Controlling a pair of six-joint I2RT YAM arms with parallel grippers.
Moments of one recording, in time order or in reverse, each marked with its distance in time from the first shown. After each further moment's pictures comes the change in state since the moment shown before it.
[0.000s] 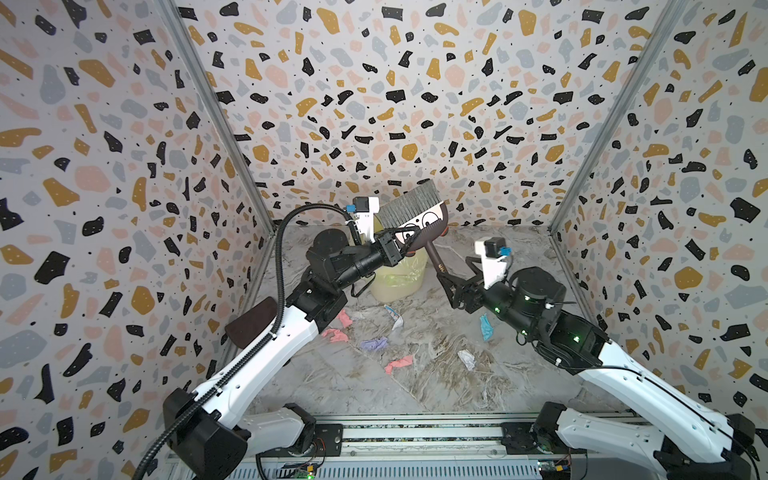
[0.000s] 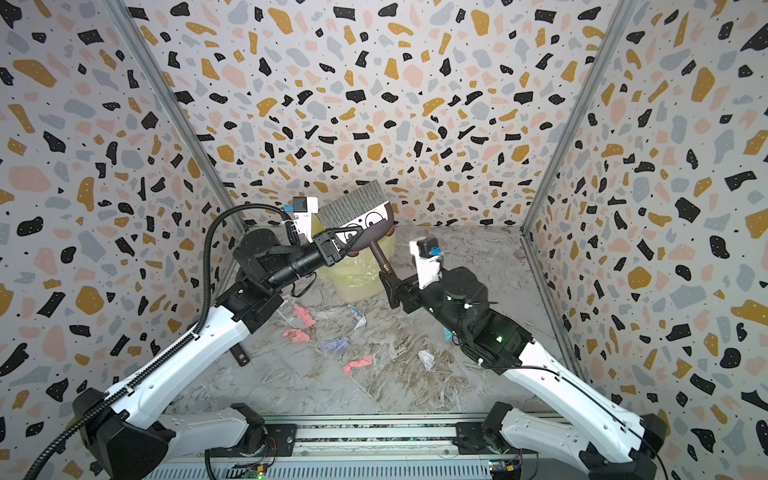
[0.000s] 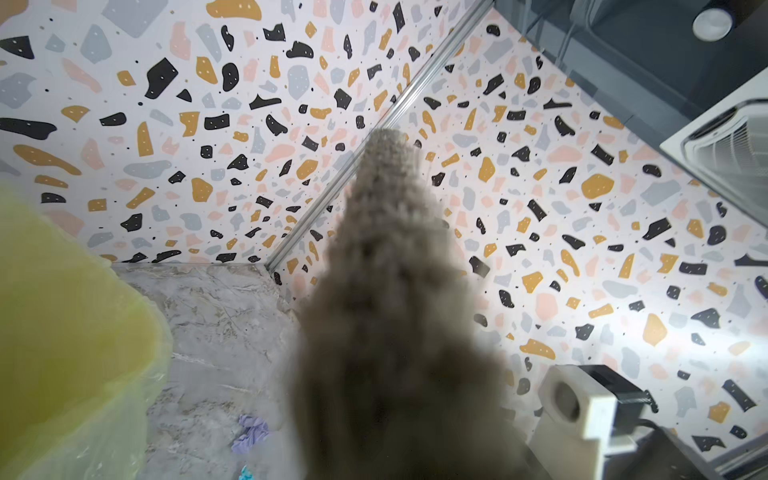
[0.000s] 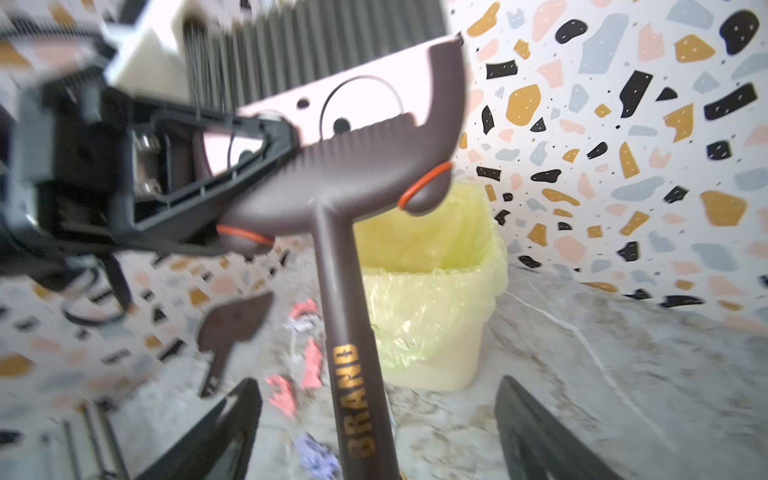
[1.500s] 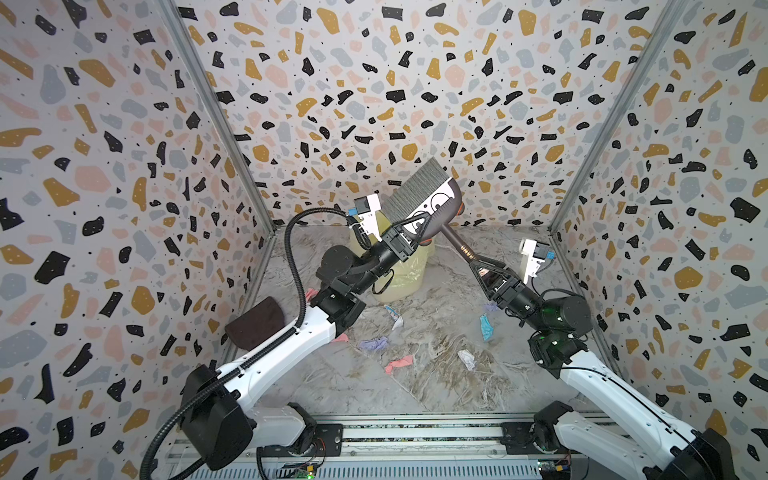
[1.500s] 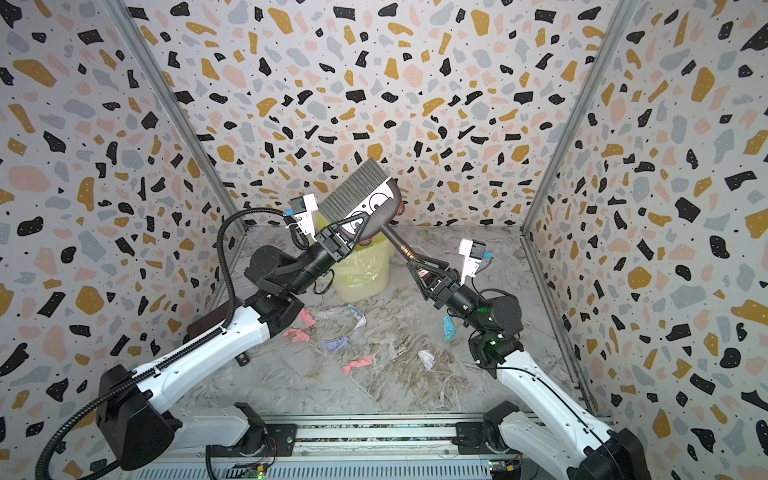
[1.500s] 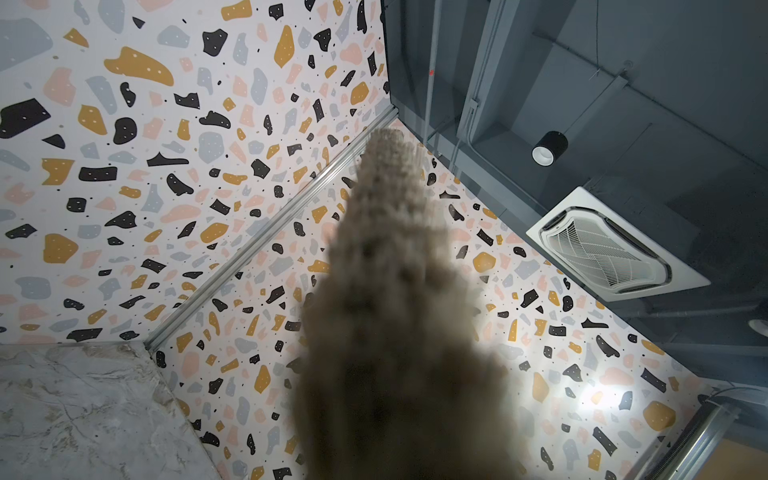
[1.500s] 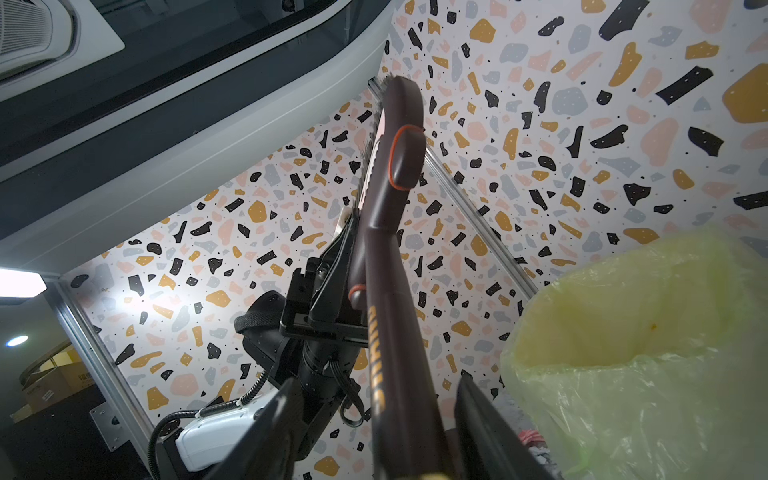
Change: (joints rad) left arm -0.105 0.077 -0.066 0.458 -0.121 -0.182; right arm -0.315 0.005 -0.403 1.021 -0.576 0.707
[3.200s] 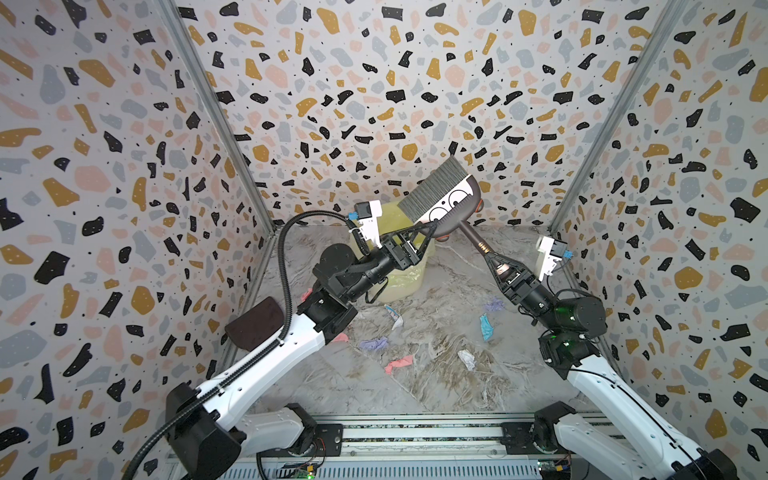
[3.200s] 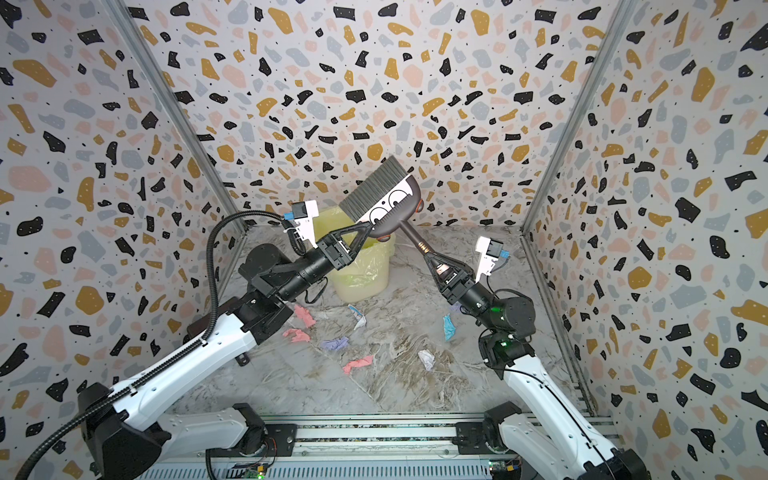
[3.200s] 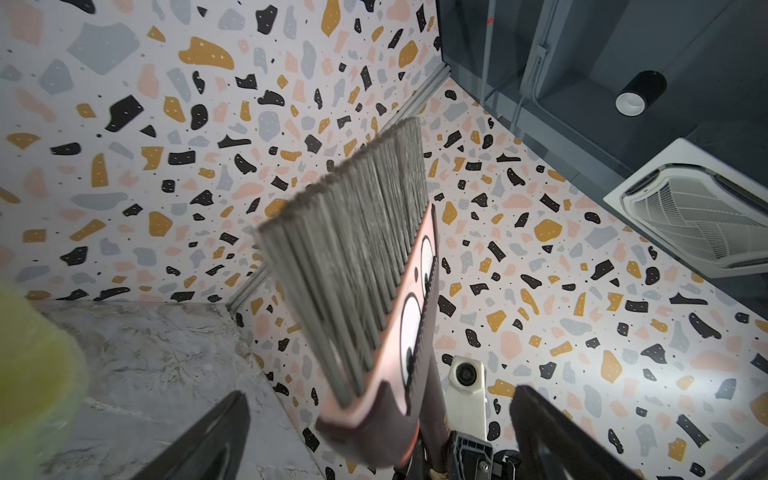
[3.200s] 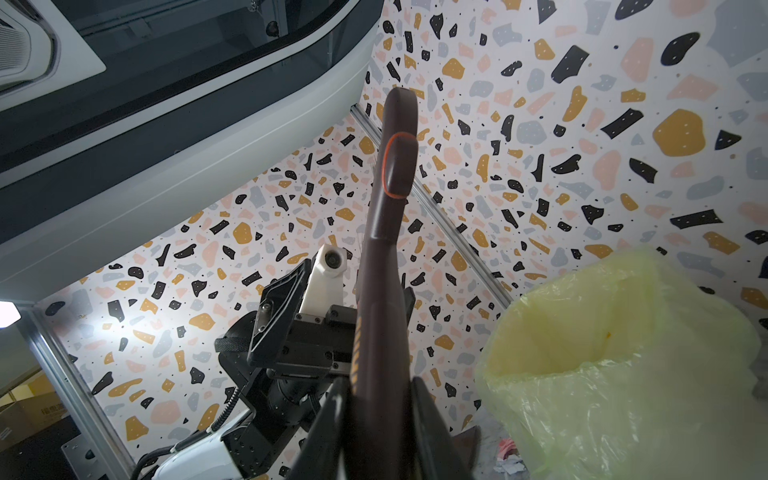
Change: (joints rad) left arm -0.003 -0.118 0.020 -0.357 -0.080 0.185; right arm -0.143 -0.070 0.000 -0.059 -0.035 0.046
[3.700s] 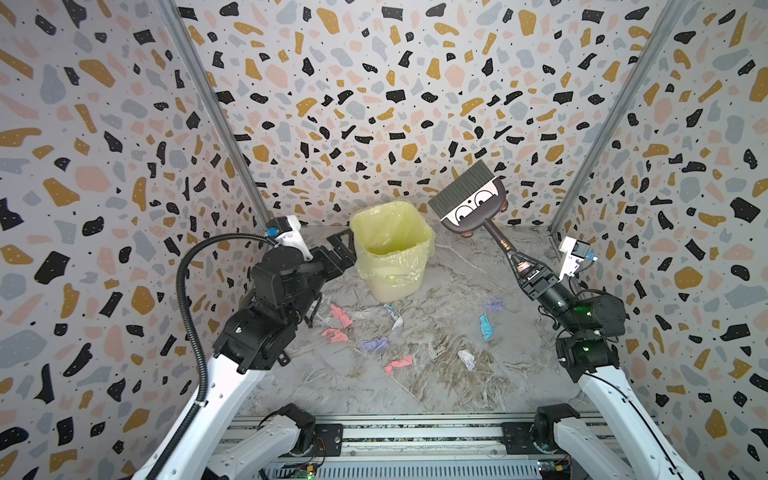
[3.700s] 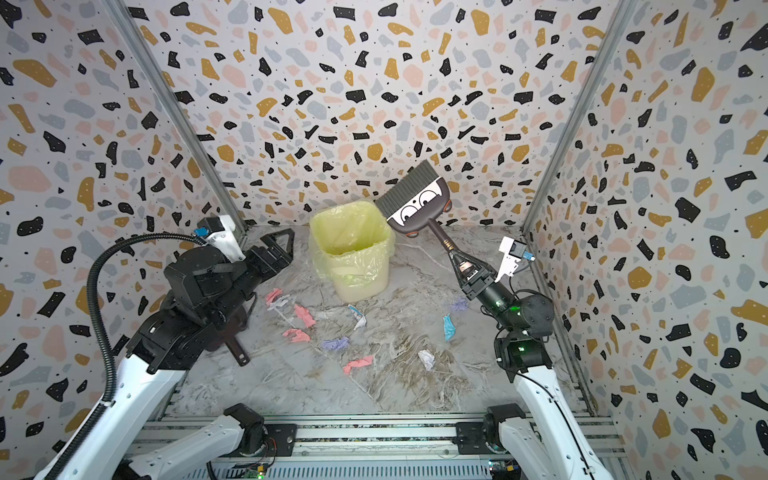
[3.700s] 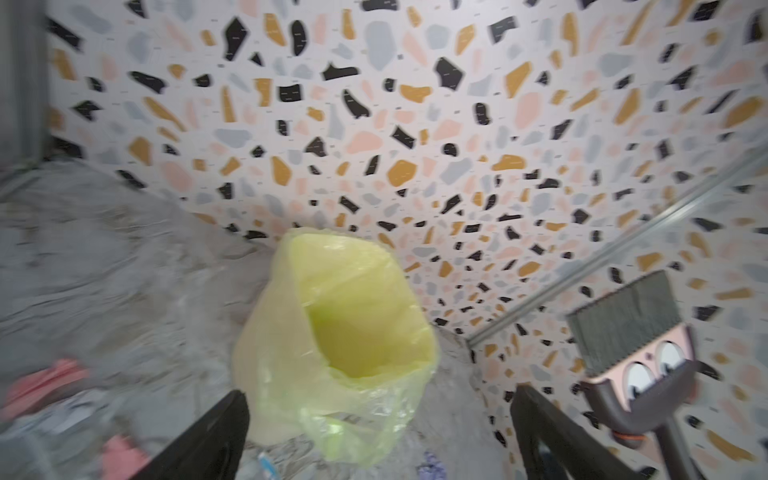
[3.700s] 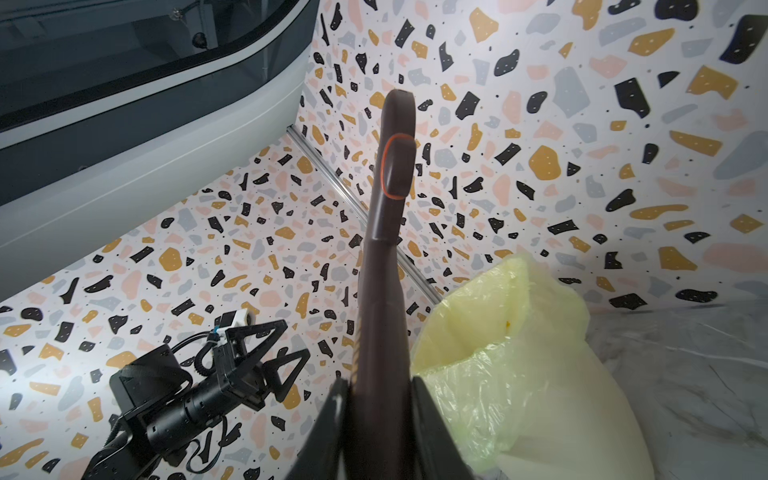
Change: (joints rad) left arm 0.233 -0.248 0.160 -0.928 -0.503 0.139; right arm -0.235 -0.084 0.018 -0.251 -0.077 -0.024
